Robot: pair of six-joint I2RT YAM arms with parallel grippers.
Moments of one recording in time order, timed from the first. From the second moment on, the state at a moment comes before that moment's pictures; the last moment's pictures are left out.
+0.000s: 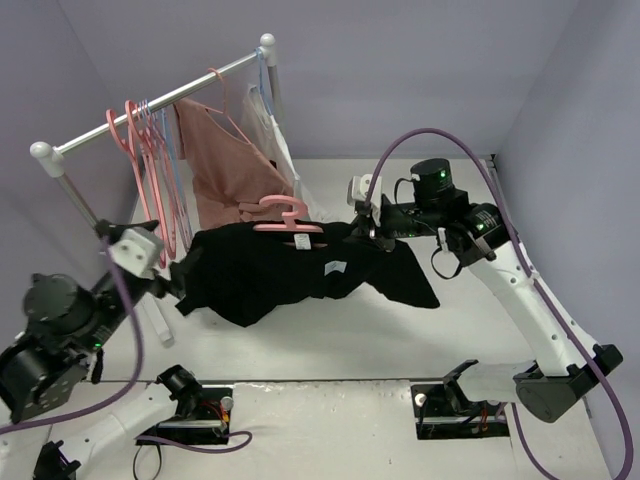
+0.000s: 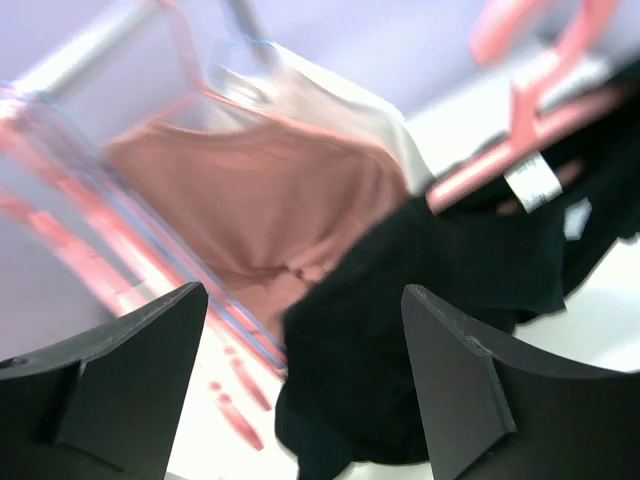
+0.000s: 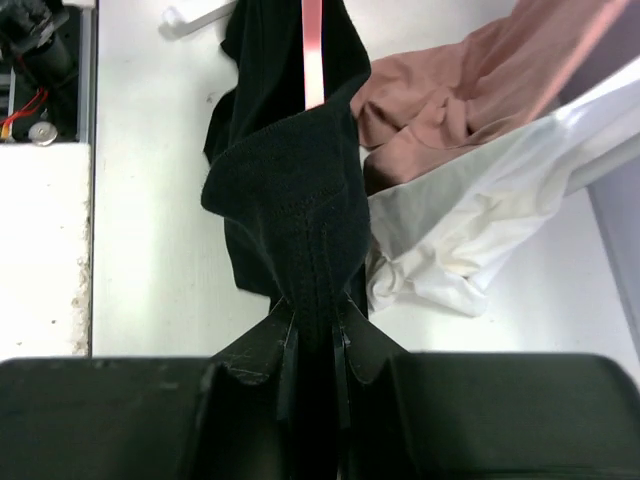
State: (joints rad) left arm -0.67 0.59 1.30 -0.75 -0.16 0.30; right arm 0.56 1.26 1.48 -0.78 -0.71 -0.61
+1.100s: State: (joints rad) left arm -0.67 0.59 1.44 -0.80 -0.34 0.16; right arm 0.50 1.32 1.54 -0.77 -0.82 -0.41
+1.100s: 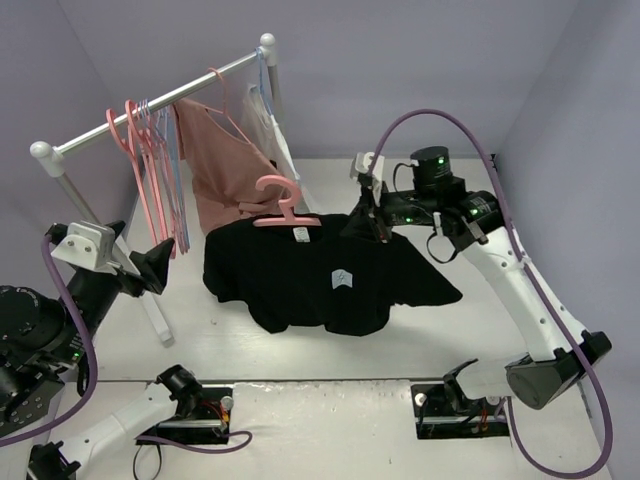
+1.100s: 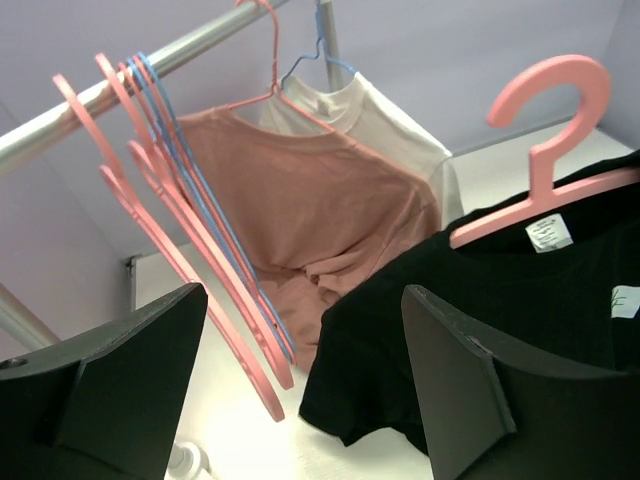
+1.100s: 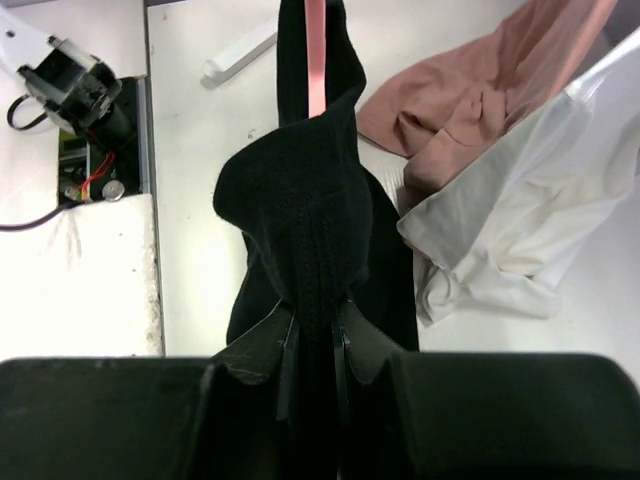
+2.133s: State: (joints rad) left arm -0.67 0.54 1.41 -0.88 -0.75 -0.01; right arm 0.92 1.93 2.14 -0.42 0.13 0.03
